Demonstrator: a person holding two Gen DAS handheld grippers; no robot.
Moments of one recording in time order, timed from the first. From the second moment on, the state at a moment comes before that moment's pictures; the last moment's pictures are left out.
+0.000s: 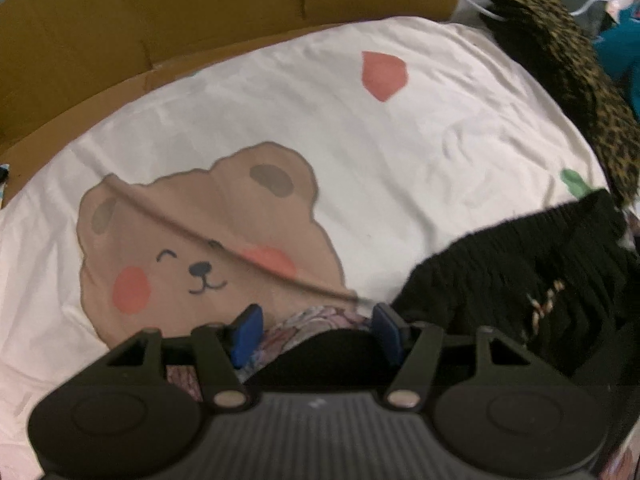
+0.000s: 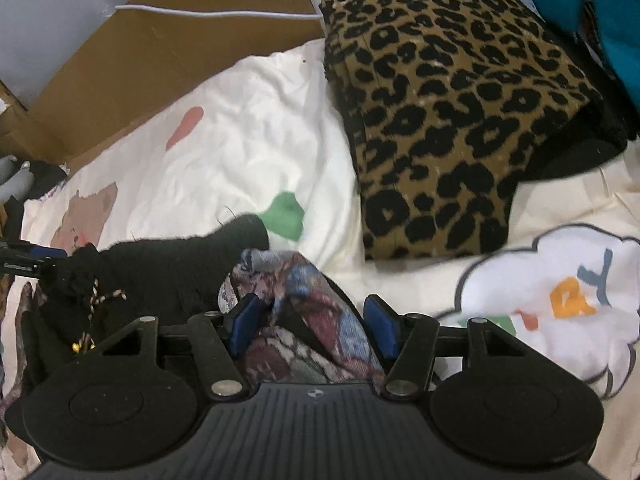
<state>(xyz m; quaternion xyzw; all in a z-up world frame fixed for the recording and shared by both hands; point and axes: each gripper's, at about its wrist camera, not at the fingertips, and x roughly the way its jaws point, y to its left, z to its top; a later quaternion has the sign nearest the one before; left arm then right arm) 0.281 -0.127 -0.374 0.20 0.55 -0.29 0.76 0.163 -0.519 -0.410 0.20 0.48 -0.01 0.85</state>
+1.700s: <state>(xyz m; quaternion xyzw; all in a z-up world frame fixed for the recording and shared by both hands) 0.147 -0.077 -0.377 0.19 0.49 -0.44 0.73 0.141 -0.488 -0.366 0.13 0.48 0.03 0.86</state>
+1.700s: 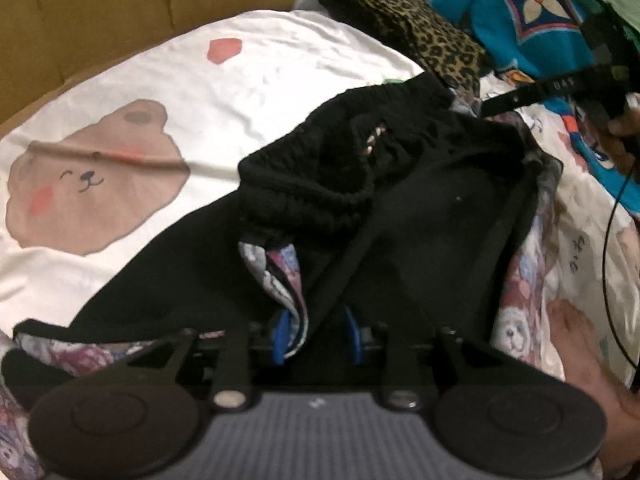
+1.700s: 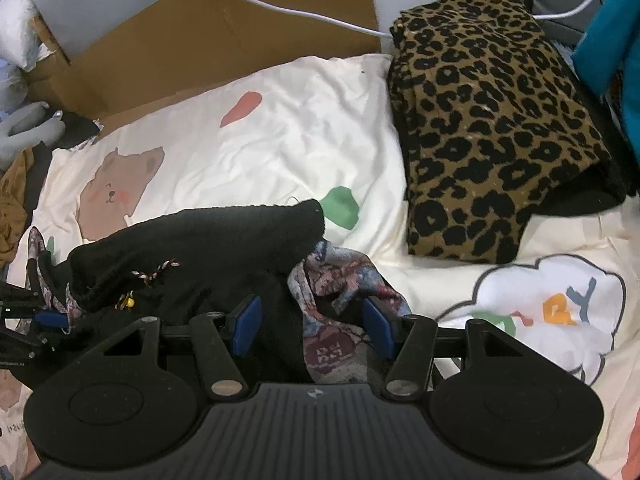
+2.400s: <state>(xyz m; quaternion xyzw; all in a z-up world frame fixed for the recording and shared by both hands) 0.208 -0.053 -0.353 0.11 0.49 -0.39 0.77 0.133 -0.505 -0.370 0.14 0.48 0.01 0.86</state>
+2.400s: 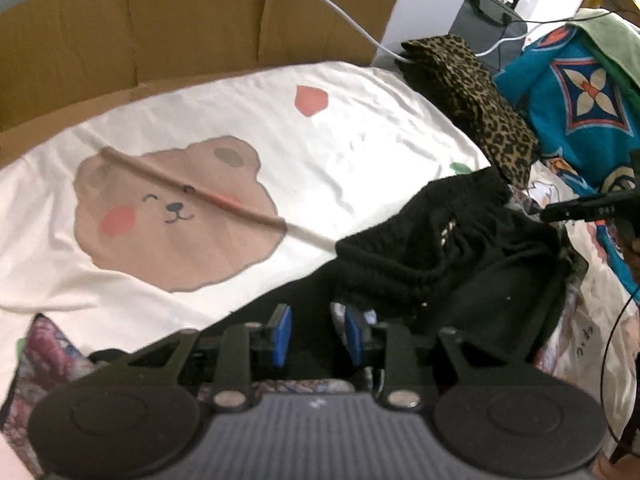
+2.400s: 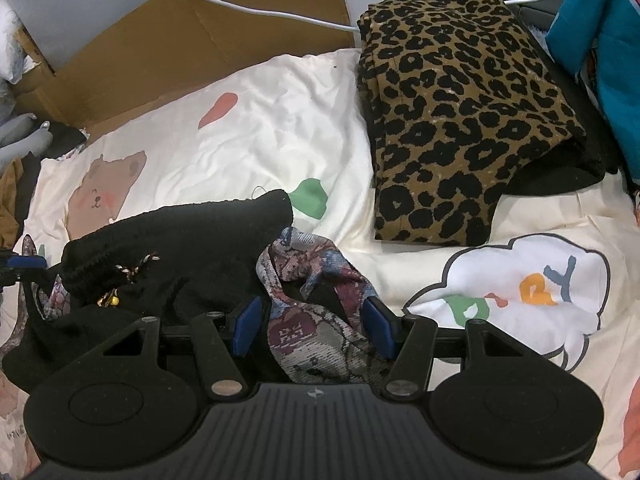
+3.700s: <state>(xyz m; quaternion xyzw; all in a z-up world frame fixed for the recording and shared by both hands) 0.218 -0.056 -0.387 0.05 0.52 -0.43 0.74 0.185 -0.488 -0.405 0.11 0.52 0.13 0.84</state>
